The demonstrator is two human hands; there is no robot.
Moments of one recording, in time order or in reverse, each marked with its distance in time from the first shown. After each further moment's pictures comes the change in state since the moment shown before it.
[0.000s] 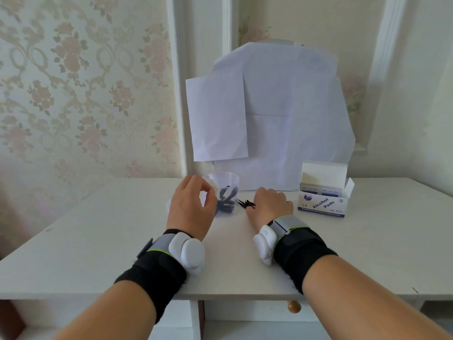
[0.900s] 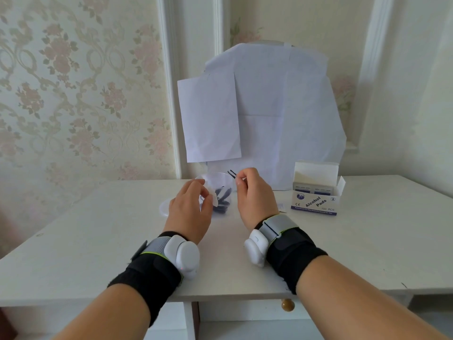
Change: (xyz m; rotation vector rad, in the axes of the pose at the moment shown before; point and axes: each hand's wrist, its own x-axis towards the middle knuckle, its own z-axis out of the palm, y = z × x) left_hand -0.003 0.001 0.006 -0.011 -0.205 -0.086; right_hand -0.014 -0.014 -0.008 0.603 0.400 -0.322
